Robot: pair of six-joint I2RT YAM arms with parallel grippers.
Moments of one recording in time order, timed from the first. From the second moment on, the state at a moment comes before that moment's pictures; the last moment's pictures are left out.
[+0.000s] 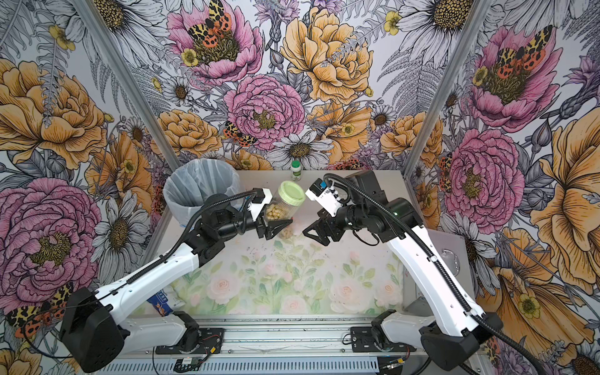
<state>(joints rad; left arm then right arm) -0.60 1.24 0.93 0.17 0.54 0.11 0.48 1.20 1.57 -1.14 -0.51 -0.21</state>
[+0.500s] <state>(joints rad) -0.74 1.29 0.93 0.17 0.23 0.26 0.47 1.32 1.79 -1.02 -0.28 0.52</state>
